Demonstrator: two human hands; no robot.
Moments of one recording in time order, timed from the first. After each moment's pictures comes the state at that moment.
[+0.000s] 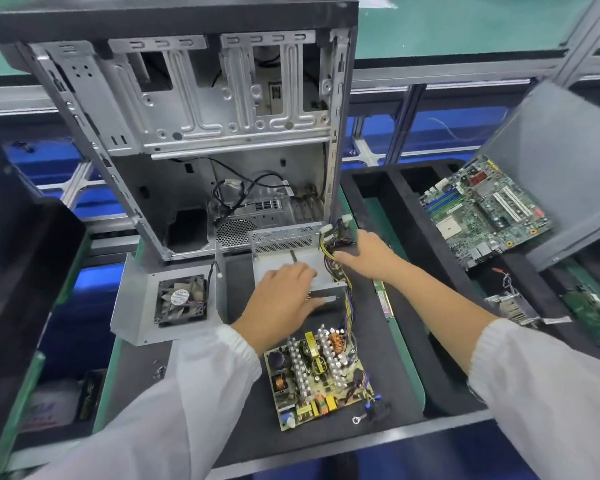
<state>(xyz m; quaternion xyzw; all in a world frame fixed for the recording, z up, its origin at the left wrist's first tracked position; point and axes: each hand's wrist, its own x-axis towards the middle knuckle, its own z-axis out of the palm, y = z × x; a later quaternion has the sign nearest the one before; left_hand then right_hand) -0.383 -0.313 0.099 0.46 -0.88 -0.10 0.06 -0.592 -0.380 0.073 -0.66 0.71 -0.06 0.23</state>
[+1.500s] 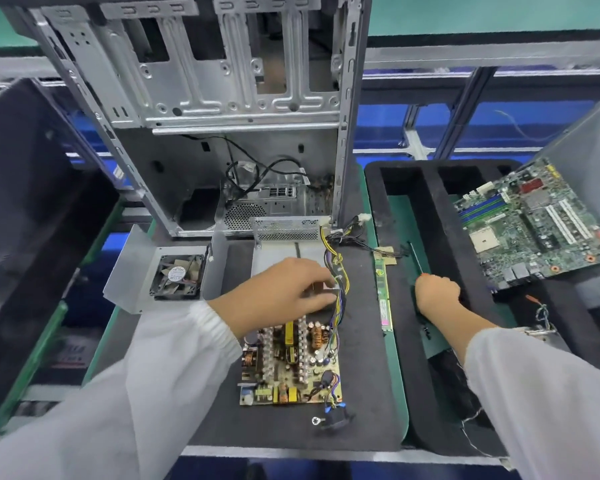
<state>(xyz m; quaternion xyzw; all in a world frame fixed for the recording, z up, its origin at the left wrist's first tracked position) -0.415 -0.316 0.136 0.44 -0.86 -0.26 0.04 -0.705 -0.381 -0.016 -0.63 0.73 0.25 0.06</state>
